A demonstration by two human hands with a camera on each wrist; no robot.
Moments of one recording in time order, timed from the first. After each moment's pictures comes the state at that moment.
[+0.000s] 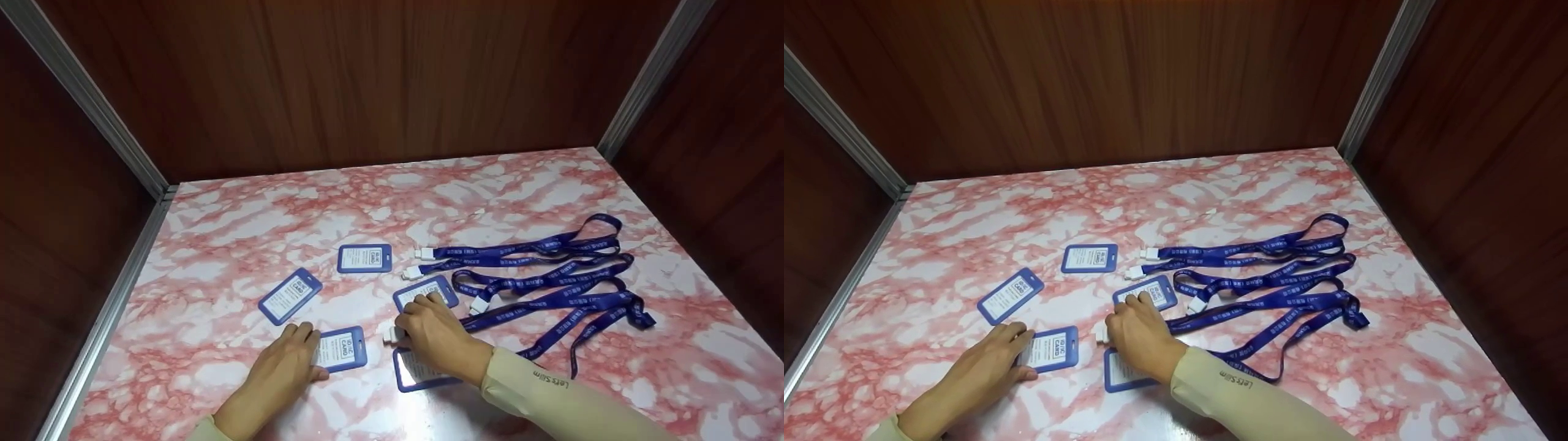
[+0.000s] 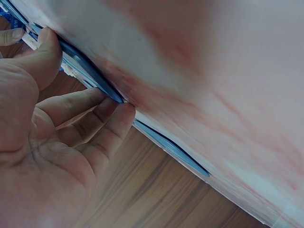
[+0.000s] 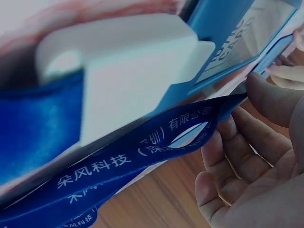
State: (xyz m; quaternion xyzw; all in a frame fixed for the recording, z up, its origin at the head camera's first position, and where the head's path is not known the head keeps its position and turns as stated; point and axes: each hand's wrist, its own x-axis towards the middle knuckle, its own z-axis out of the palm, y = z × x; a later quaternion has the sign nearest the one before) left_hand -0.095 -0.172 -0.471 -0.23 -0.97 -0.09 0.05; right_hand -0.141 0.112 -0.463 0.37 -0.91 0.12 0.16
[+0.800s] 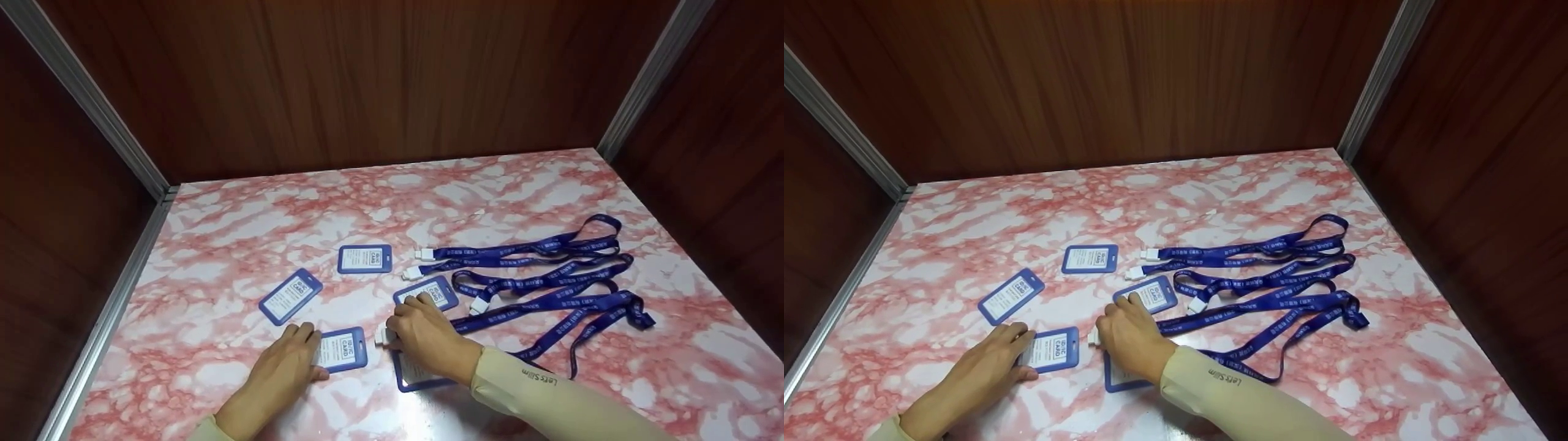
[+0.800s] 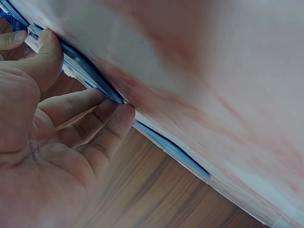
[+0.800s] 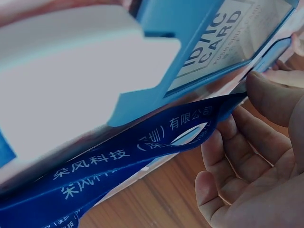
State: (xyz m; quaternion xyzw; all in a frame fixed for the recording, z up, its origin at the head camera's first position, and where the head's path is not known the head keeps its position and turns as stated) left_hand -0.094 -0.171 -0.471 -0.23 -0.97 -0.09 0.06; right_hand -0.141 0.098 -0.461 0.38 -0.91 0.09 0.14
